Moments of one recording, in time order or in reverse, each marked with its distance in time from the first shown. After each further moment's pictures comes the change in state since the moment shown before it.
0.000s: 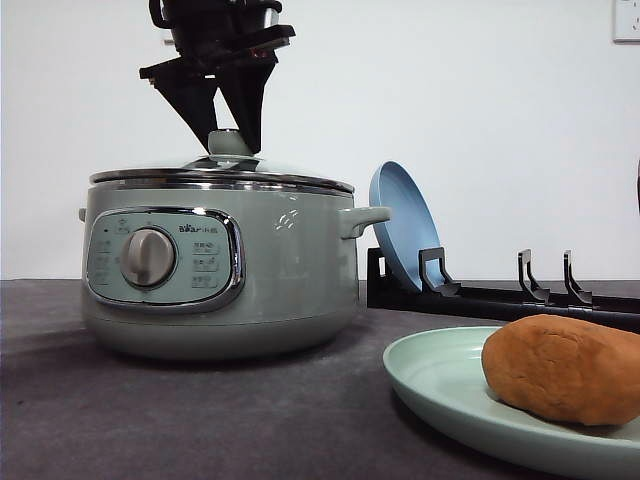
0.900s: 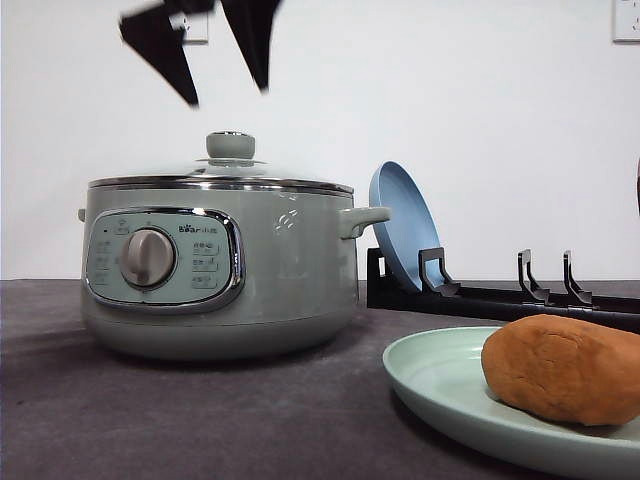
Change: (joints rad) left_arx -0.001 -0.145 0.000 -0.012 0.000 -0.029; right_arx 0.000 0.000 0.000 0.000 0.000 0.000
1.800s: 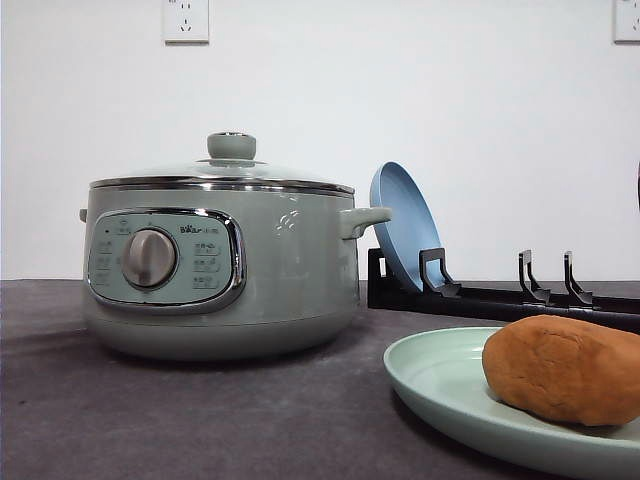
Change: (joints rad) left_arx -0.034 -0.891 -0.670 0.240 0.000 -0.082; right_arx 0.000 0.000 0.000 0.000 0.000 -0.040
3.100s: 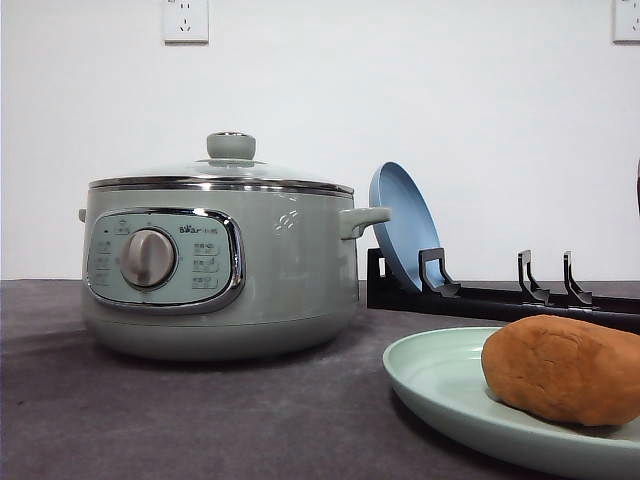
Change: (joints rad) left_arx -0.004 -0.407 -0.328 0.087 0.024 -0.082; right_arx 0.000 0.000 0.000 0.004 -0.023 -0.081
